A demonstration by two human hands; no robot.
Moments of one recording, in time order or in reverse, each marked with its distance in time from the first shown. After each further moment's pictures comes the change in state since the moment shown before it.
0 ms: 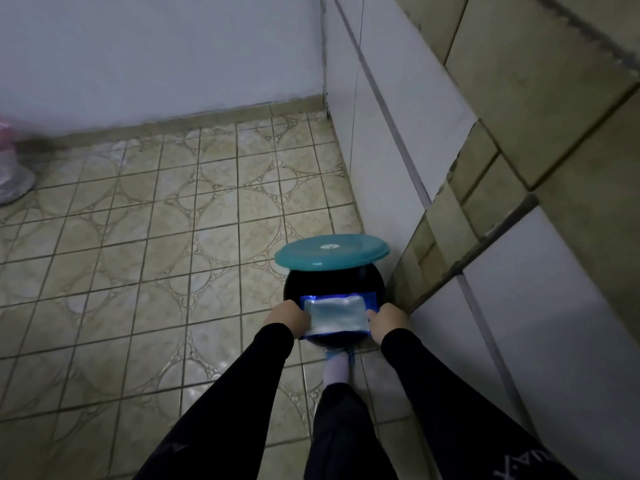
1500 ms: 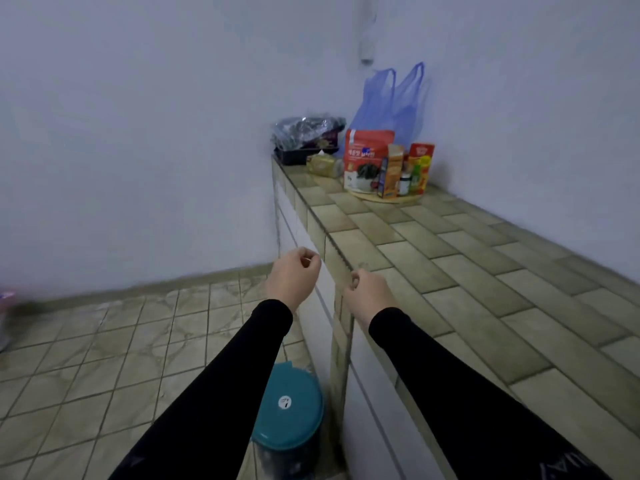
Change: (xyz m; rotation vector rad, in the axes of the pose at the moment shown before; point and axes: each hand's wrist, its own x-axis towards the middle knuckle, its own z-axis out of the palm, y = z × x) left_hand -0.362 0.155 -0.184 -0.506 0.664 0.782; right_hand -0.335 -0.042 -0.243 0.161 0.576 -0.562
